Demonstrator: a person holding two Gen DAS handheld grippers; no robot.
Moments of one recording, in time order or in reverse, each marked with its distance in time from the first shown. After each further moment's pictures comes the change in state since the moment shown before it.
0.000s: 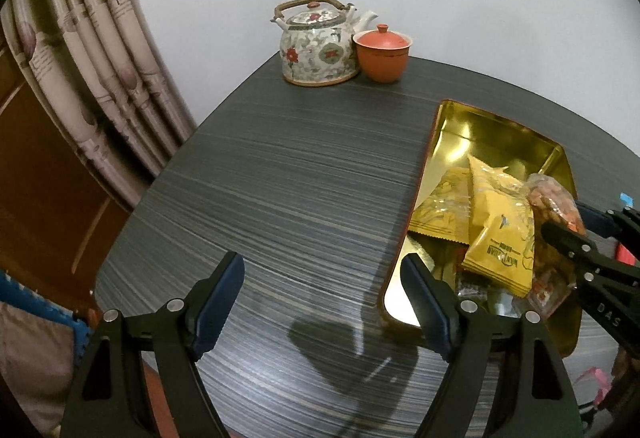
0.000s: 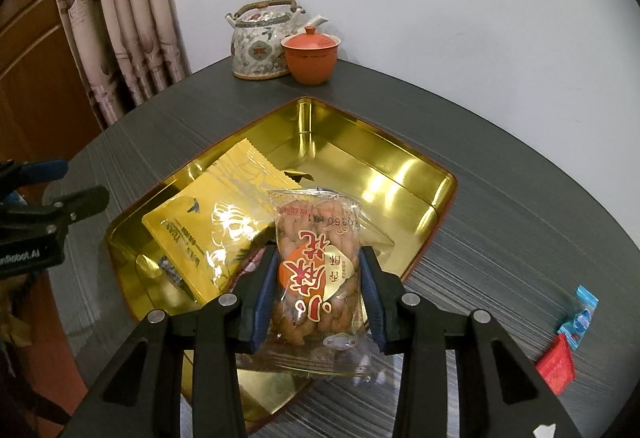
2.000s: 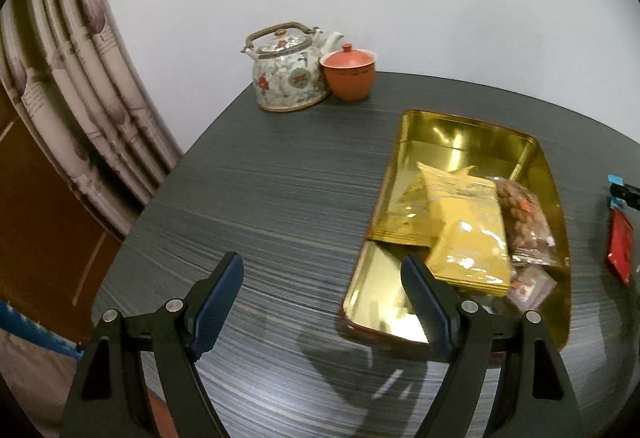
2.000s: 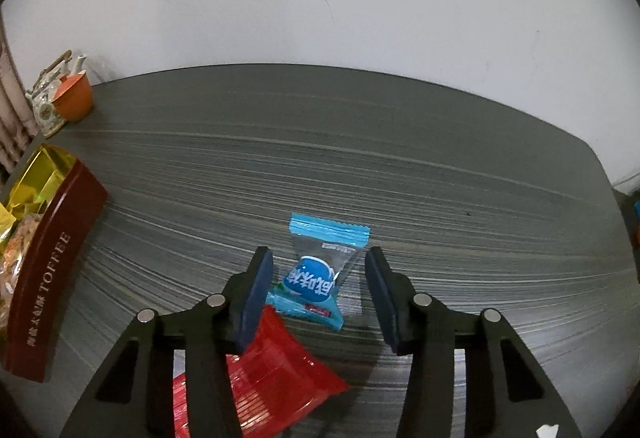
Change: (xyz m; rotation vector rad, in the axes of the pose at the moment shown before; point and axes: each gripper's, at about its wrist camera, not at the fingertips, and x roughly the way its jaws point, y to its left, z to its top) left arm -0.014 -0.030 -0.009 0.088 -0.089 -0.011; right arm -0.003 -0.246 -0.082 0.398 0.044 -0.289
